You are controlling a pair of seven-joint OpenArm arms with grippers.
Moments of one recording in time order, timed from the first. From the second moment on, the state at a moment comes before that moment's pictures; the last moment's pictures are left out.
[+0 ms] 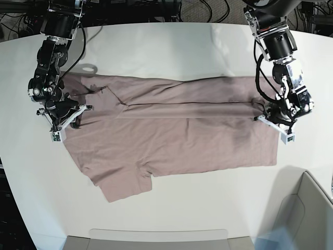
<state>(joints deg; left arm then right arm) -11.5 -12.7 -26.0 75.4 -14.3 -10.4 67.0 3.8 11.2 17.8 86.5 11.1 23.4 -48.0</state>
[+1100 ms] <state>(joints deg) -0.8 -10.5 -25.1 80.3 -16.4 -12.9 60.2 -6.4 13.4 19.7 88.3 12.0 23.2 -46.4</state>
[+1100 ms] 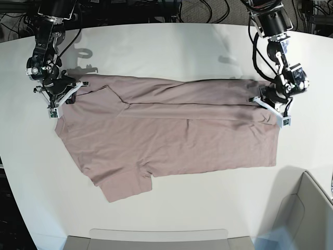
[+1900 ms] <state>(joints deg) 24.2 -14.1 -25.9 87.0 -21.5 -23.8 43.6 -20.9 12.9 25.3 95.7 14.4 32.1 -42.6</state>
